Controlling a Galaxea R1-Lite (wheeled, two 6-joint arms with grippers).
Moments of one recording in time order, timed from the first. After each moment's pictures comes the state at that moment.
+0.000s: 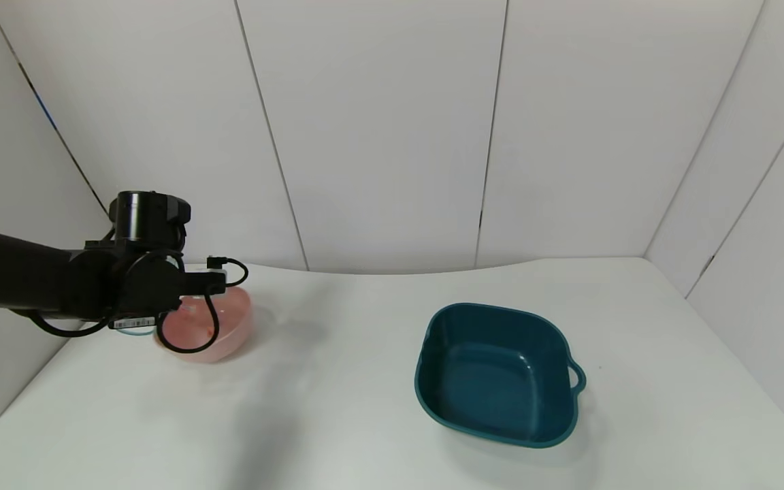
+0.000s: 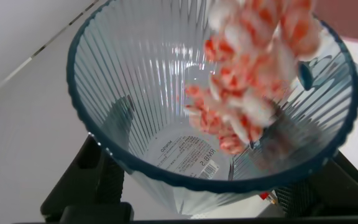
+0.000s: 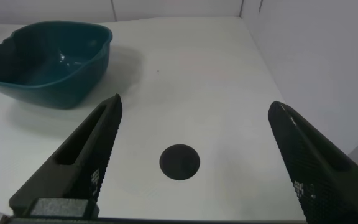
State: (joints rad) left arm -0.01 1.96 -1.18 -0.17 0.85 1.53; right arm 0.00 0.00 0.00 0.00 -0.01 0.04
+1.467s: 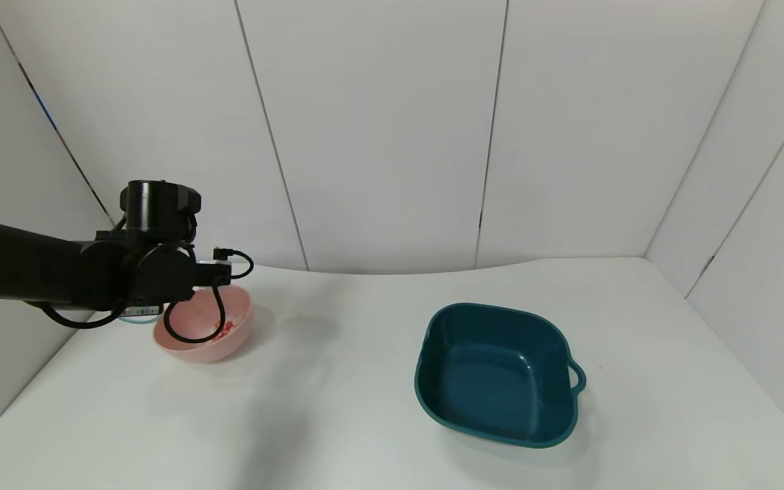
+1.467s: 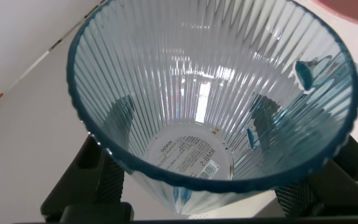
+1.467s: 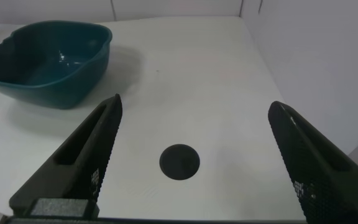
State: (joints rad) left arm -0.05 1.96 -1.23 -0.17 0.92 1.57; right arm 0.00 0.00 0.00 0.00 -0.01 0.04
